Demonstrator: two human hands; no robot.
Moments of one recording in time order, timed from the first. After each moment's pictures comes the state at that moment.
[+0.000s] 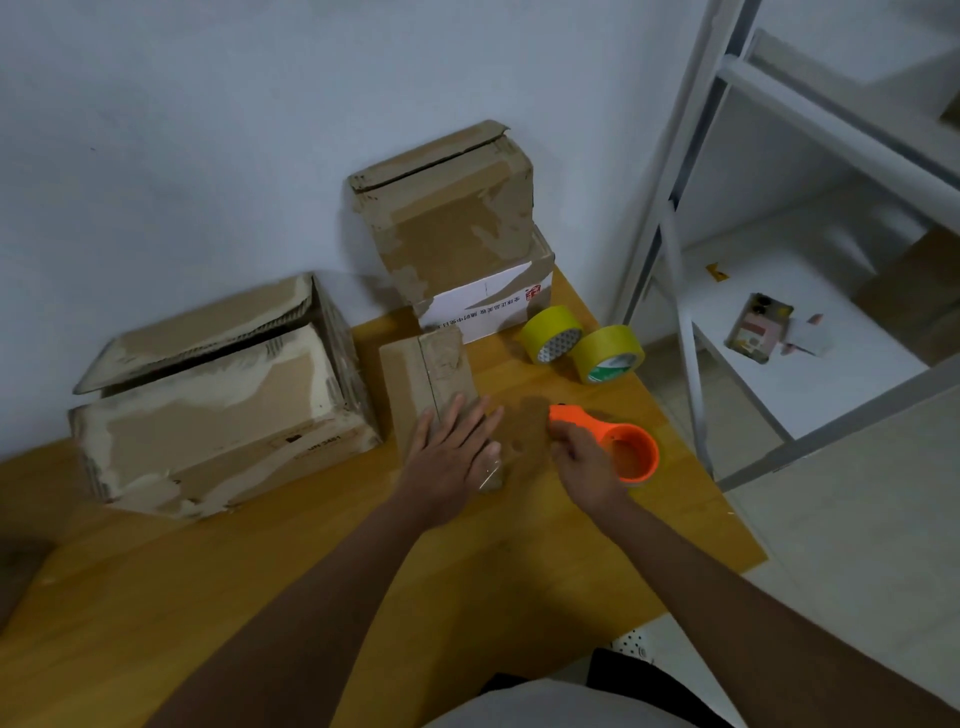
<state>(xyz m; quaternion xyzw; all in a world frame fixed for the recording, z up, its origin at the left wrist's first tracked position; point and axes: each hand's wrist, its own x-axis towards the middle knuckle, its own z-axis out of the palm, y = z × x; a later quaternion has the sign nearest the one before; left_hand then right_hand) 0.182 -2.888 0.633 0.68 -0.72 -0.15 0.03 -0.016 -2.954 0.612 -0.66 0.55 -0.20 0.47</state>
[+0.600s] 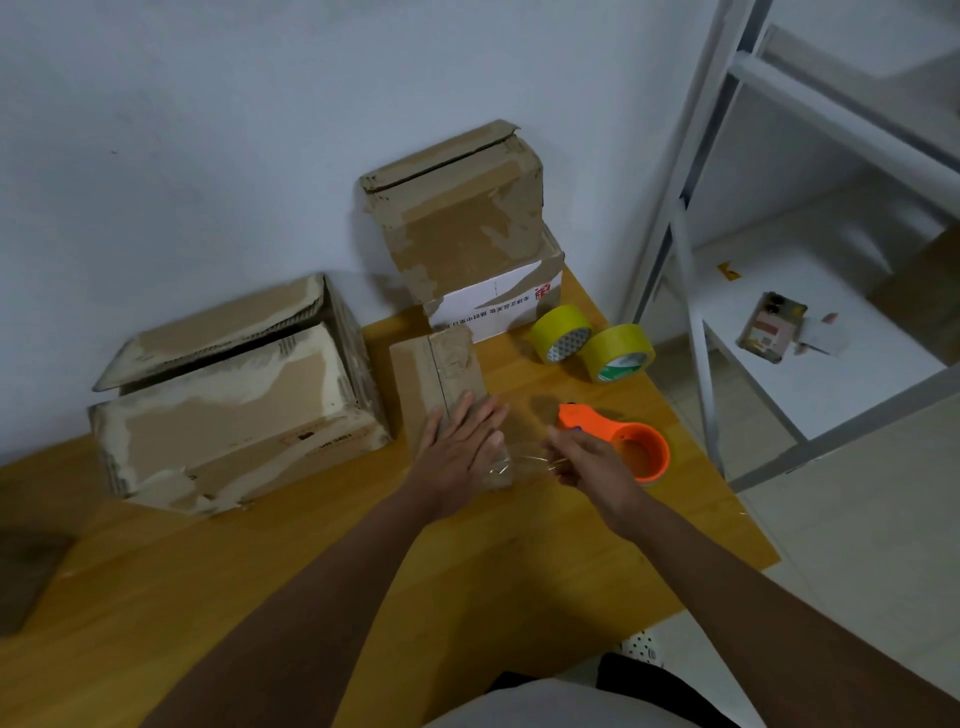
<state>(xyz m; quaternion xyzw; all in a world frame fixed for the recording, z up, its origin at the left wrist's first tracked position) 0.187 -2.891 0.634 0.67 -0.69 -0.25 0.10 -0.016 -2.949 0.626 -0.43 0.50 -0.23 0.71</state>
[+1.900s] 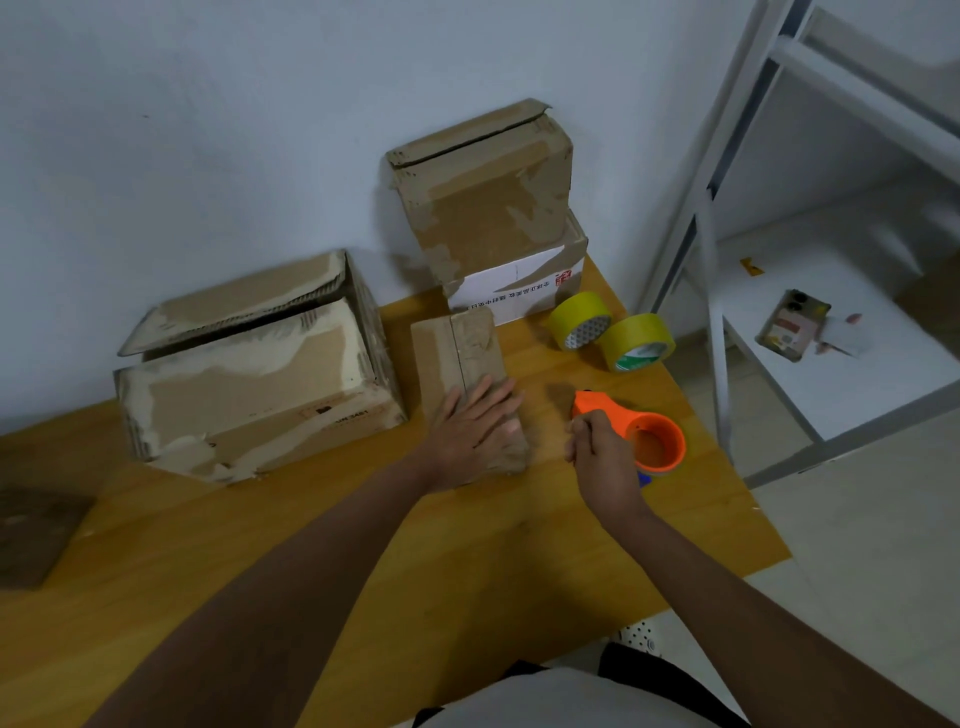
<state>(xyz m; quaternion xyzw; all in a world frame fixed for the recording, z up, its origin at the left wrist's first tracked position) 0.198 -2.891 0.649 0.64 -0.70 -0.31 0.09 -0.004 -2.925 0.640 -0.67 0.55 -0.25 0.44</state>
